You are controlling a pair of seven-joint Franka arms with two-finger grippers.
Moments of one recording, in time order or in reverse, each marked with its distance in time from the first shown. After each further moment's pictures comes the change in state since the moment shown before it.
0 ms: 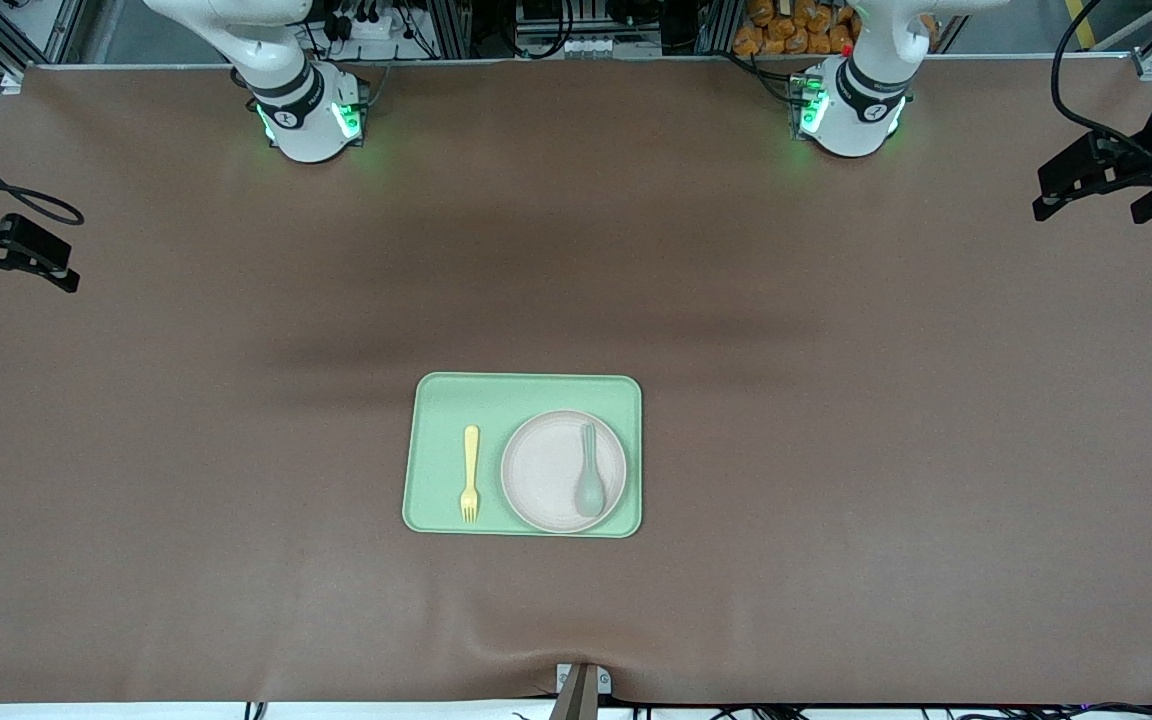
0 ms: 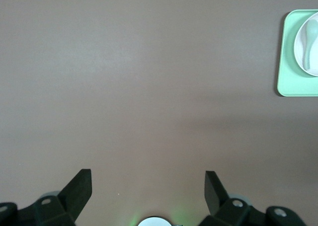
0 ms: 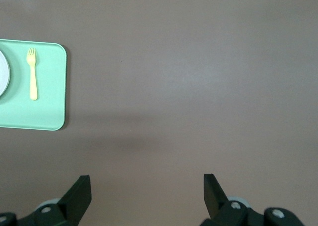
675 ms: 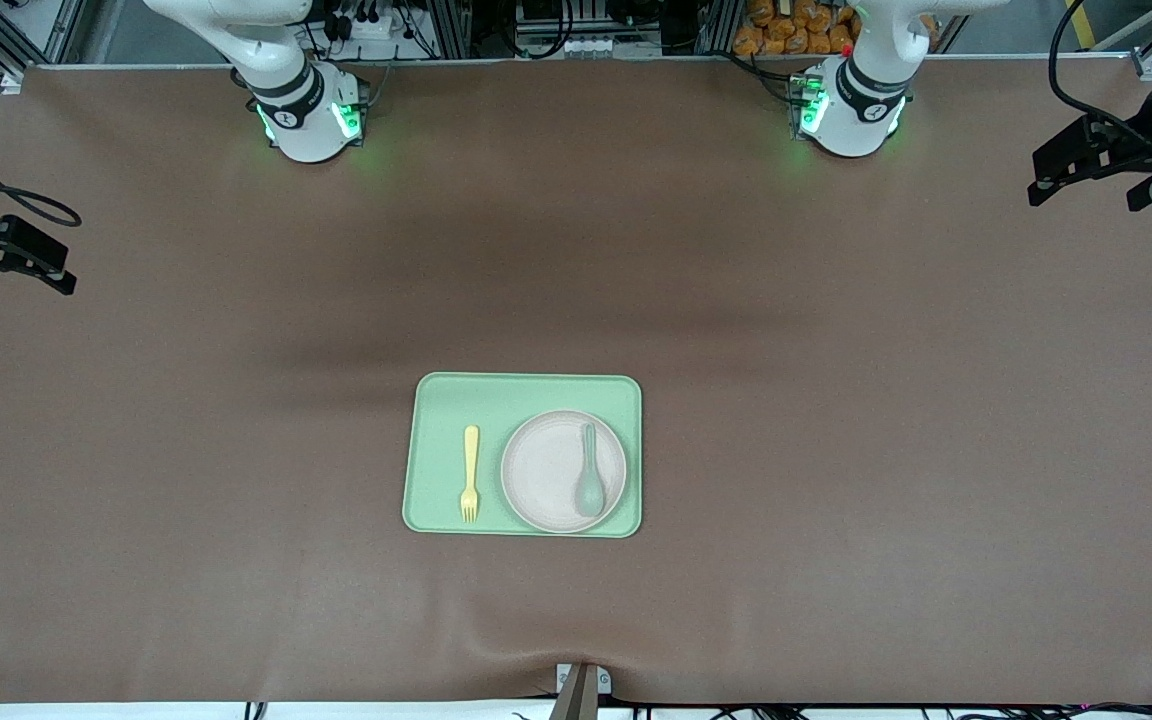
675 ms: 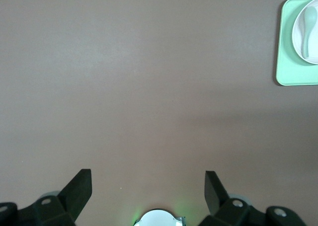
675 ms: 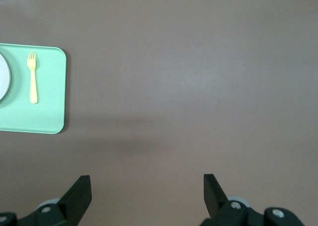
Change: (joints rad) left arm 0.012 -0.007 -0.016 0.000 0.000 -0.030 0.022; right arm 0.002 0.000 -0.002 0.001 0.000 0.015 0.001
